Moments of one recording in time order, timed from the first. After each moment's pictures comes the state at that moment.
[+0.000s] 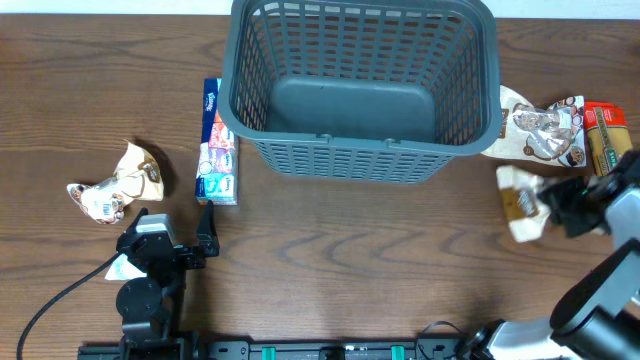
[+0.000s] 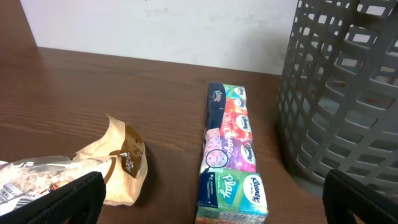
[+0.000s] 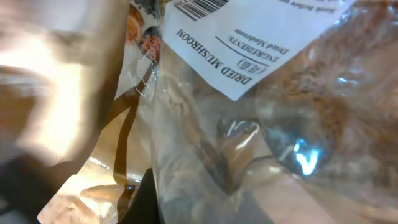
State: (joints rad) left arm 0.05 0.01 0.07 -0.23 0.03 -0.09; right arm -0.67 1.64 1.04 -0.71 -0.28 0.58
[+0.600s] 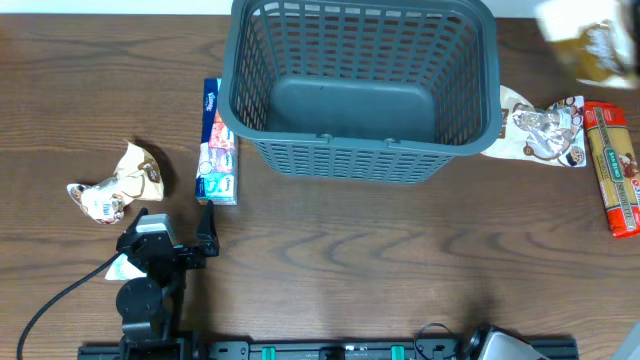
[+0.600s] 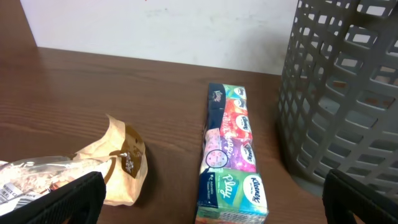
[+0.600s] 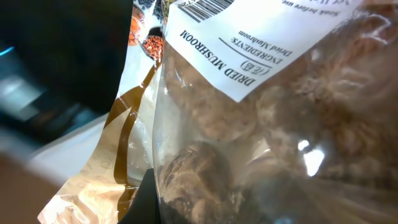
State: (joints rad) left arm 0.05 0.01 0.07 -0.23 0.03 -0.09; right arm -0.37 1.35 1.99 -0.85 -0.62 0.47
